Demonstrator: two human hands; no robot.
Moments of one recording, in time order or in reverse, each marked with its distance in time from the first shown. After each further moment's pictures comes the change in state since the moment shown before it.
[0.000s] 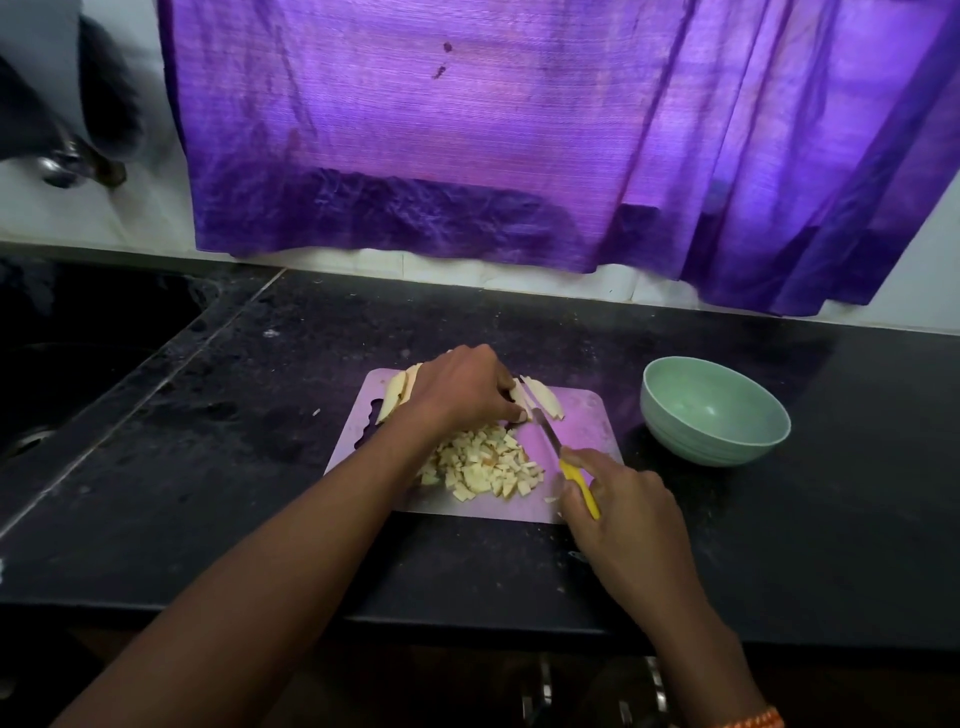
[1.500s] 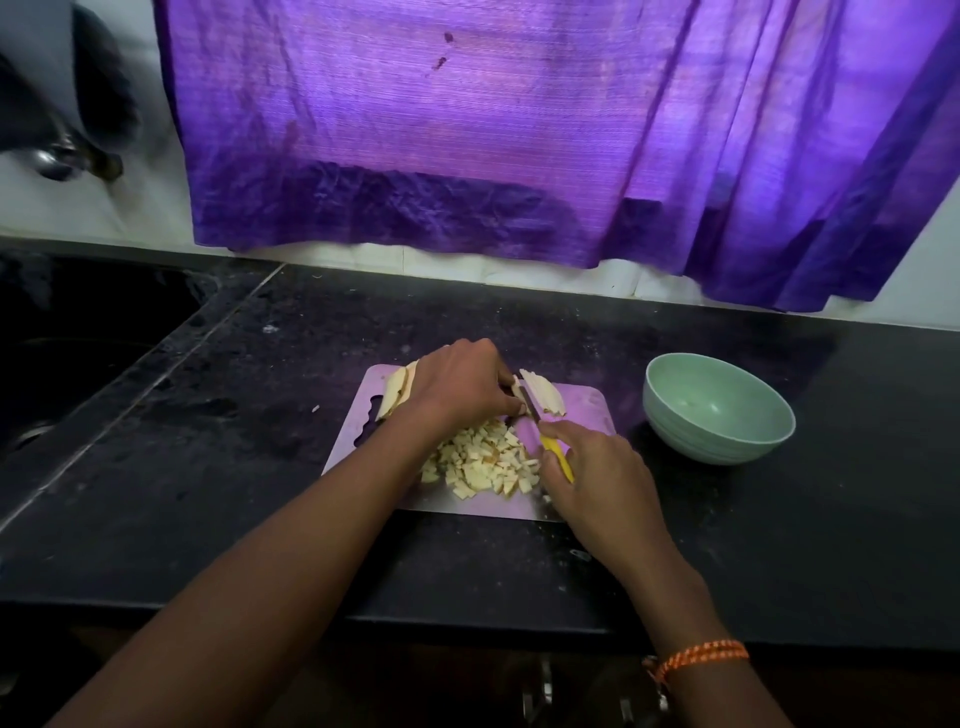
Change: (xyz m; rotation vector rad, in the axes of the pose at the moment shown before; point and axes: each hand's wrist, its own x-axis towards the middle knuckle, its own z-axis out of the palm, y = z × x) left_hand 0.002 -0.002 0.004 0.066 0.096 -0.028; right_hand 0.034 -0.013 0.012 -0.030 -0.050 -0.009
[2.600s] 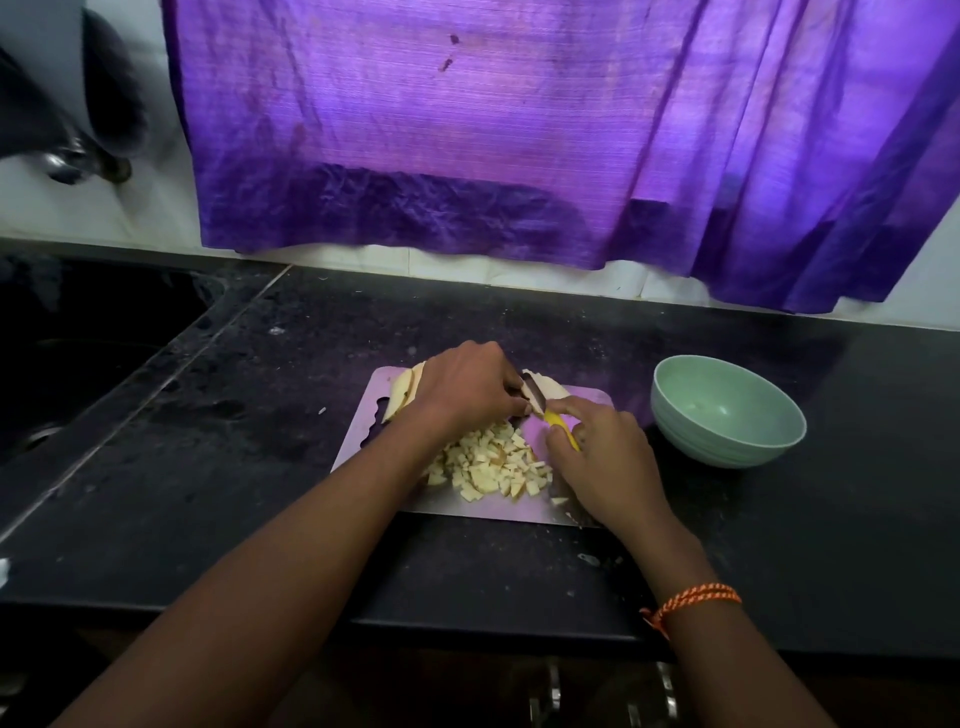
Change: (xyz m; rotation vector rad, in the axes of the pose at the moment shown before) left_hand -0.002 -0.003 -0.001 -0.016 0.013 0.066; right_hand 0.029 0.003 0.002 0.104 0.033 0.038
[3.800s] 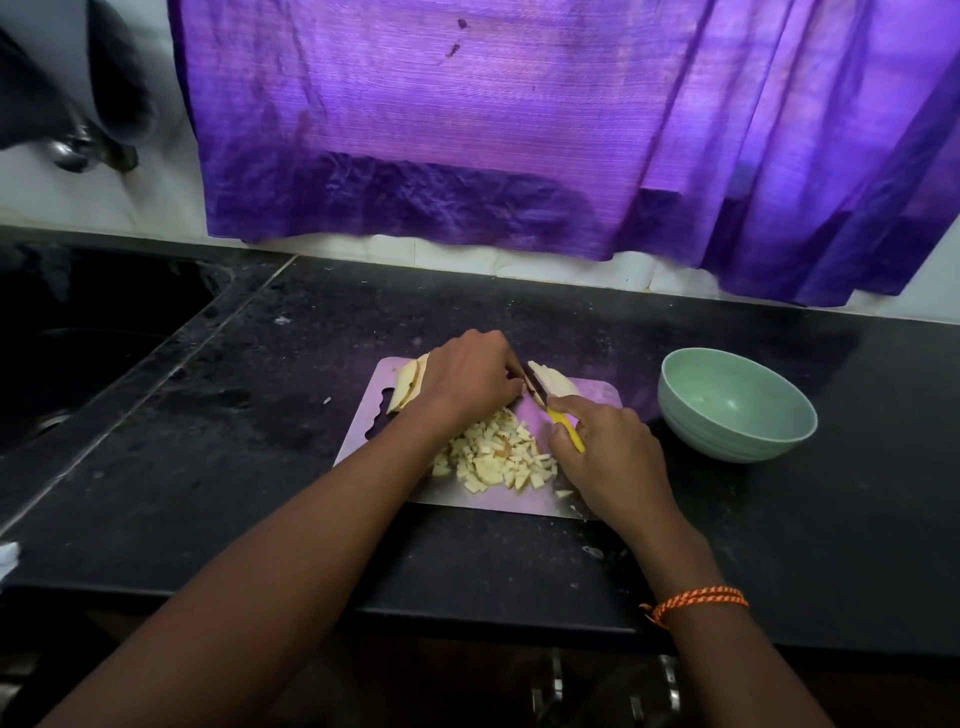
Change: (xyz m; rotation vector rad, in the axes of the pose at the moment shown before) left_hand -0.003 0.002 0.002 -0.016 0.080 -0.041; right_hand -0.003 0.007 0.005 -0.099 -0.020 -0.048
